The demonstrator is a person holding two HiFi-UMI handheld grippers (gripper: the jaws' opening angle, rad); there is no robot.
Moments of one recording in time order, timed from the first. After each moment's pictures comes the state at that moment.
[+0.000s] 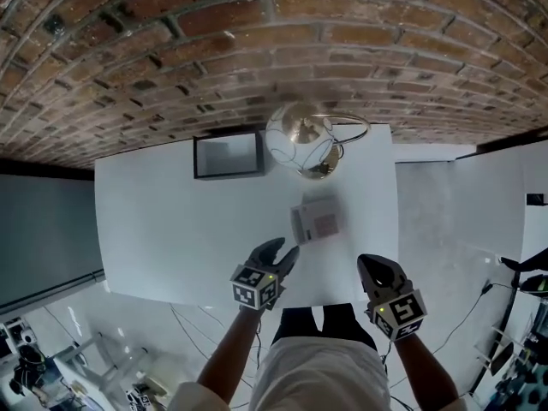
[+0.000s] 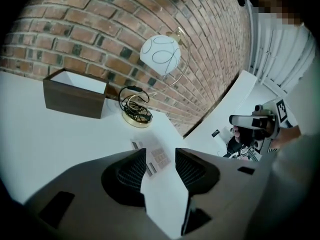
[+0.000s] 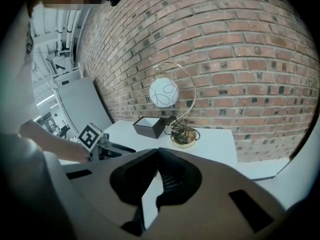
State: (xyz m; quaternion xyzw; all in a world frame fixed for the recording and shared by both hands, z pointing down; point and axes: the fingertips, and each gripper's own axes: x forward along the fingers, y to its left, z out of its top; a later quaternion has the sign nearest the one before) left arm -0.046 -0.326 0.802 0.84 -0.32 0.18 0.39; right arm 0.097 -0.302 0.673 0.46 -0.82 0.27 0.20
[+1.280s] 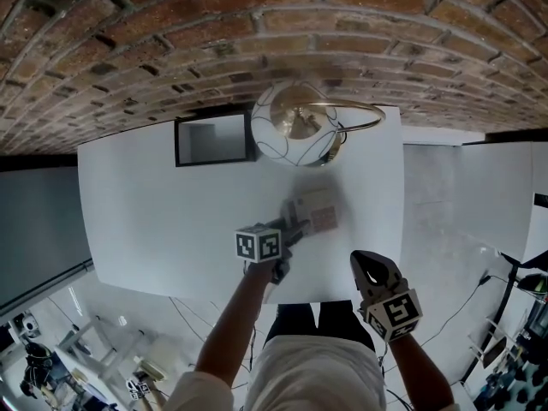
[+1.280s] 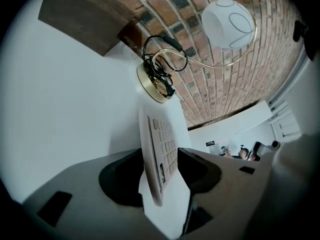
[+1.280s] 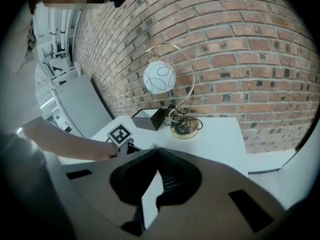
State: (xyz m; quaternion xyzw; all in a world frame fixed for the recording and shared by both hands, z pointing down) left arm 0.006 -0.346 0.907 0.73 -0.26 0.17 0.61; right arm 0.095 -0.308 0.725 0.44 -0.81 0.31 0.22
